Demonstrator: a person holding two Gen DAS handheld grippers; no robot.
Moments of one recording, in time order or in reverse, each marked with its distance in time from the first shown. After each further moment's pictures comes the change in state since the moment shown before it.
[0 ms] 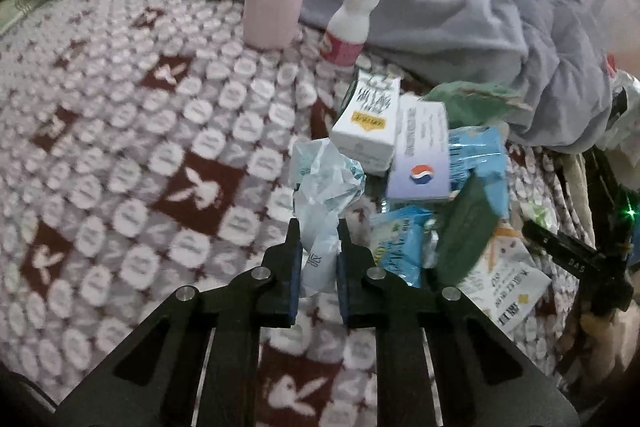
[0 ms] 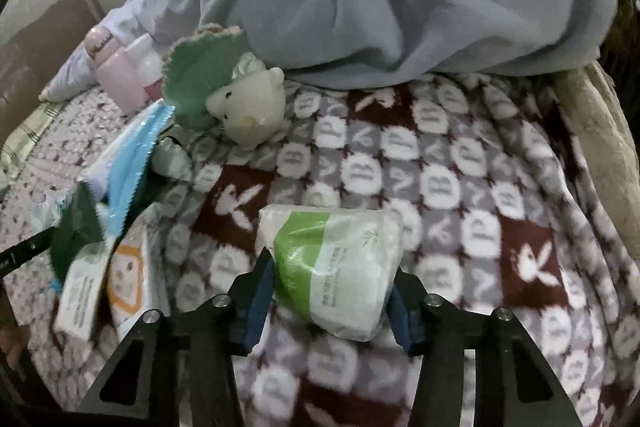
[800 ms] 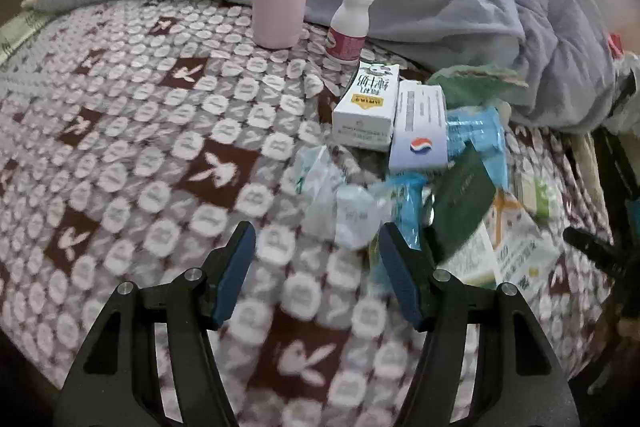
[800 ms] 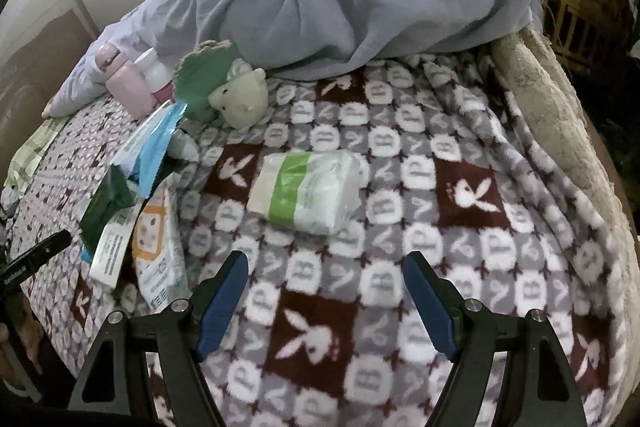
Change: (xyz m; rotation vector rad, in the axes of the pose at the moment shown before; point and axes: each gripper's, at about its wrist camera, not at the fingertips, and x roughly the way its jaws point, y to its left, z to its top) left arm -0.006 -0.007 -0.015 0.018 0.004 0.065; right arm -0.045 -0.017 -0.026 0.069 0.005 -0.002
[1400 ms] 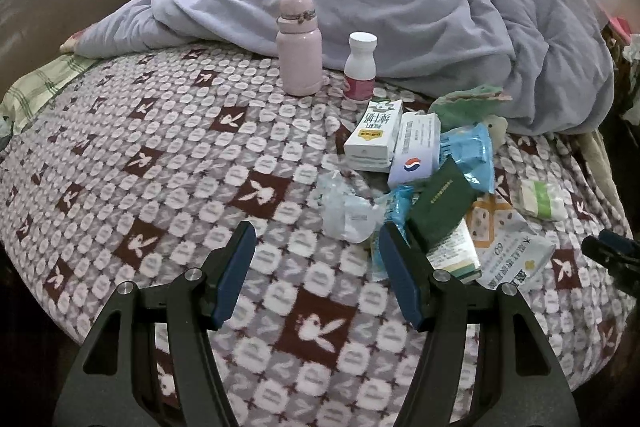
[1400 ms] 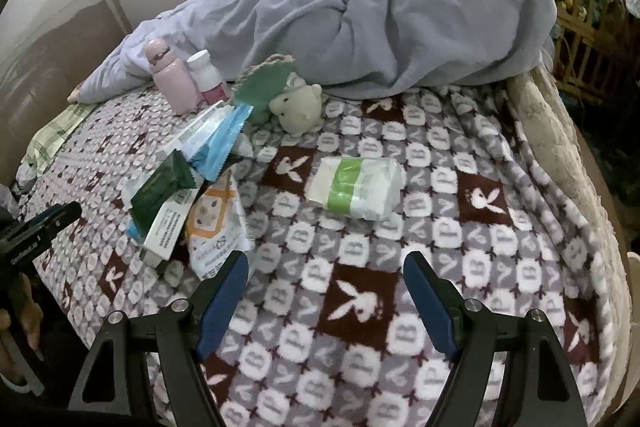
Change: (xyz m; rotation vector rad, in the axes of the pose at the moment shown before) left arm -0.065 -0.022 -0.021 0.067 -0.150 0.174; right arm -0.043 0.031 -0.020 -0.082 -0.061 0.042
